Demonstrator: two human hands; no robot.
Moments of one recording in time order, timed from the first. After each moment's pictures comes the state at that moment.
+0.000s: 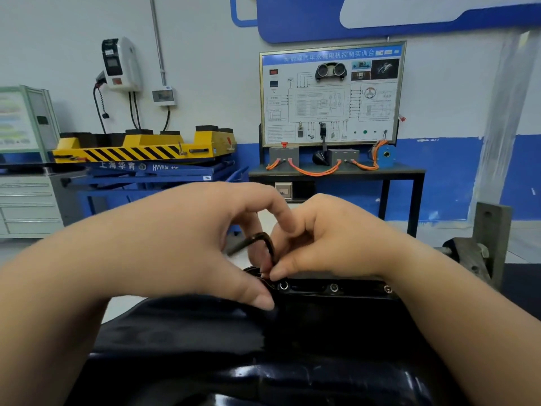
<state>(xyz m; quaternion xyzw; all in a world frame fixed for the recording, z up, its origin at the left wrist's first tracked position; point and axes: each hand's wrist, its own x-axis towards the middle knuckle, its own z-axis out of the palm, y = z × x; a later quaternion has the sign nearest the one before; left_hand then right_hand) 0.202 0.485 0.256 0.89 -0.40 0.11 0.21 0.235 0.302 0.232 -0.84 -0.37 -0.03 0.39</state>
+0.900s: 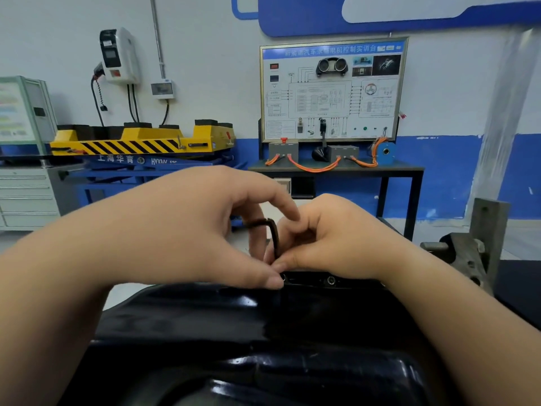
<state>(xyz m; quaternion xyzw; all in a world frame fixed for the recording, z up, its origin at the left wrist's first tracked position) 0.199 0.484 0.255 0.87 -0.42 0.13 0.20 0.231 0.300 0.222 -0.85 -0.39 -0.08 0.34</state>
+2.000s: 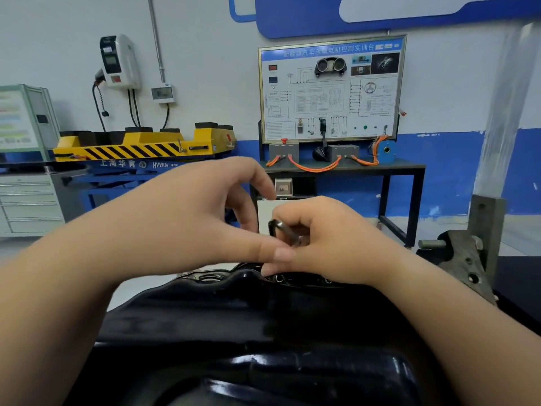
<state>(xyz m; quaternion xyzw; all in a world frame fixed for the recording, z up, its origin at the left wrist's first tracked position) 0.197 0.480 0.259 0.90 -0.32 0.12 0.27 0.228 0.304 0.219 -0.86 -0.36 -0.14 0.33</state>
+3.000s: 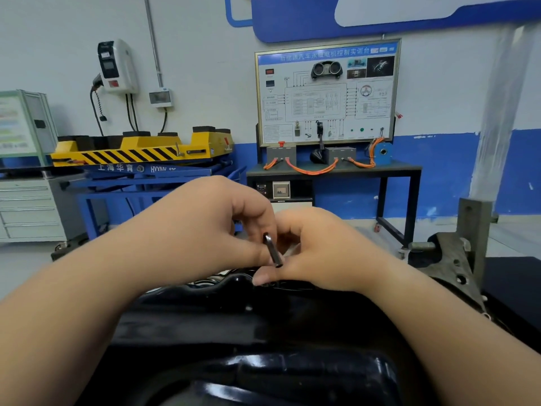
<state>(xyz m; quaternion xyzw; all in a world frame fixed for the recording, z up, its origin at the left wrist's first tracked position) 0.201 0.468 0.253 0.89 -0.36 0.15 0.22 0.230 0.301 0.212 -0.85 -0.37 -0.12 0.36</state>
